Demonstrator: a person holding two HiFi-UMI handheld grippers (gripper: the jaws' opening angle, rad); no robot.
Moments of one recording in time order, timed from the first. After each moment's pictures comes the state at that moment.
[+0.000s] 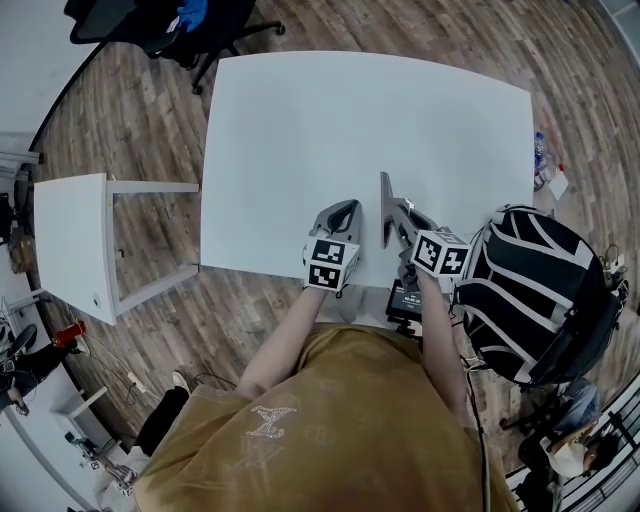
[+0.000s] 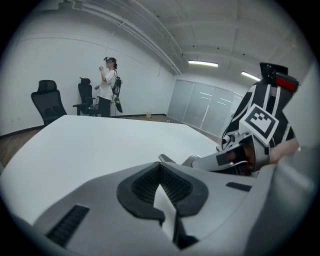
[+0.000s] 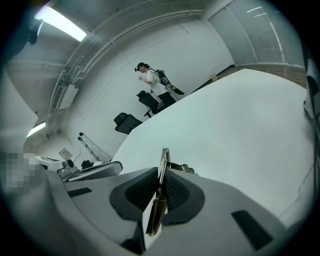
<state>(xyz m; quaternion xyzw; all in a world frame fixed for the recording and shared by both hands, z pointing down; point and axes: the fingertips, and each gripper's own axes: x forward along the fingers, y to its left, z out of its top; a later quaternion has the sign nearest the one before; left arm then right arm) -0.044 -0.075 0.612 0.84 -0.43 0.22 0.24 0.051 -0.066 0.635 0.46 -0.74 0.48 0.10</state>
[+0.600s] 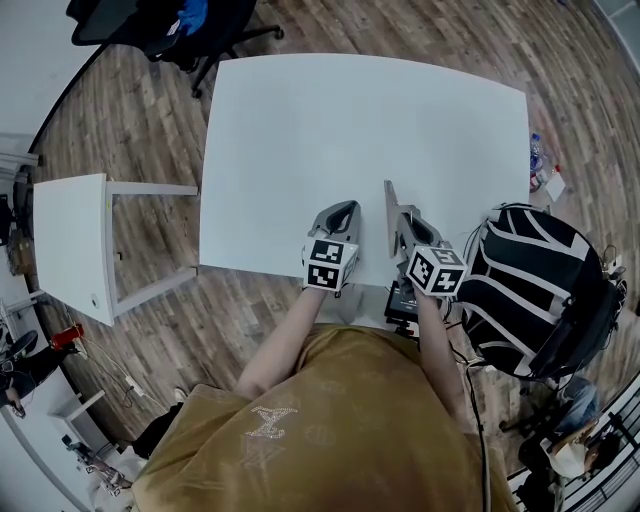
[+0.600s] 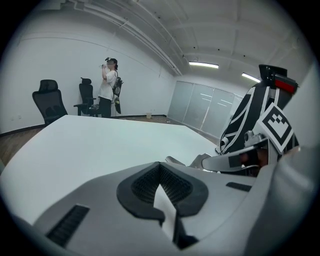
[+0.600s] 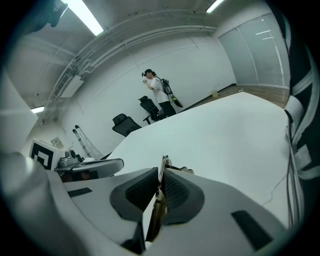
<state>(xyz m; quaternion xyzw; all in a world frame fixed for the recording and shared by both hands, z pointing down) -0.042 -0.069 0.605 0.84 -0.44 0.22 0.24 0.064 -0.046 0.612 0.51 -0.75 0.41 0.12</state>
